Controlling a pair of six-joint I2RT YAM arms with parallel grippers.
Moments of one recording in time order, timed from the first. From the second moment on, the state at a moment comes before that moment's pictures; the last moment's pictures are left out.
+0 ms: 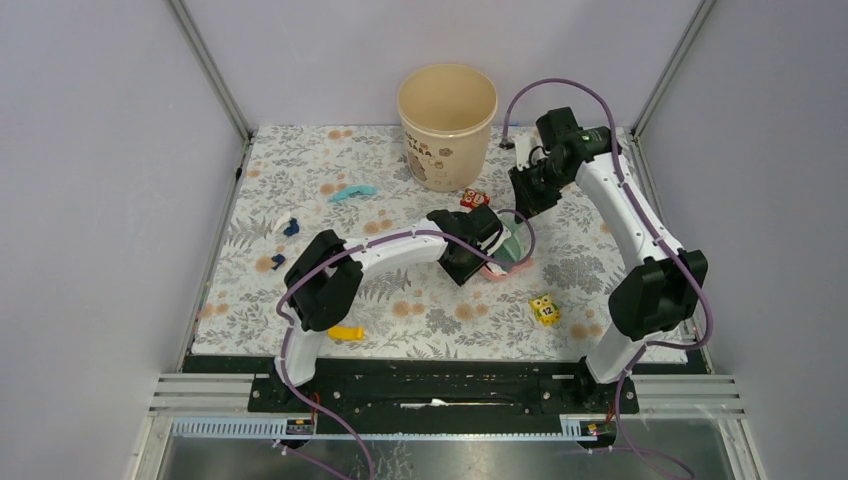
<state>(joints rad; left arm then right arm) -0.95 2.03 1.59 -0.77 -0.03 -0.05 0.28 1.71 1.71 -1.23 -0.35 -0.22</state>
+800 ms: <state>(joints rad) -0.95 1.94 1.54 -0.73 -0.12 -0.03 0.15 1.64 1.85 -1.18 -0.11 -0.22</state>
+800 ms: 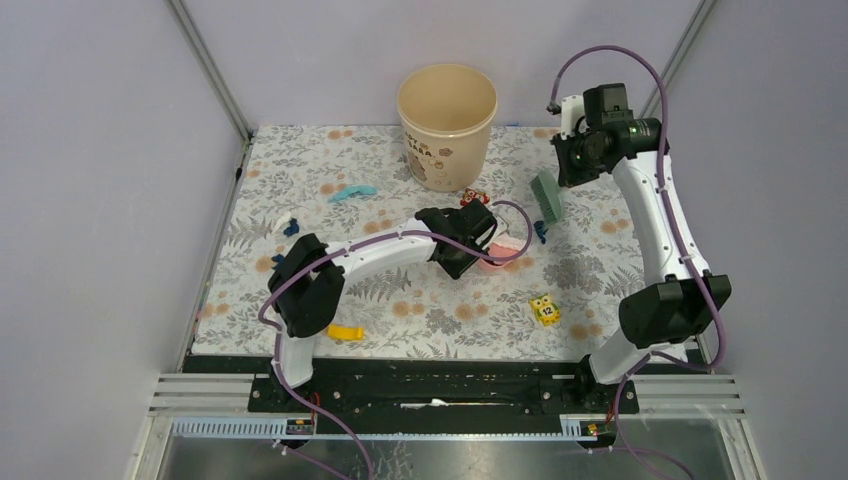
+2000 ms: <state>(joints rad) -0.90 2.02 1.56 -0.75 -0.03 -0.02 0.20 1.52 1.63 -1.11 -0.15 -0.22</state>
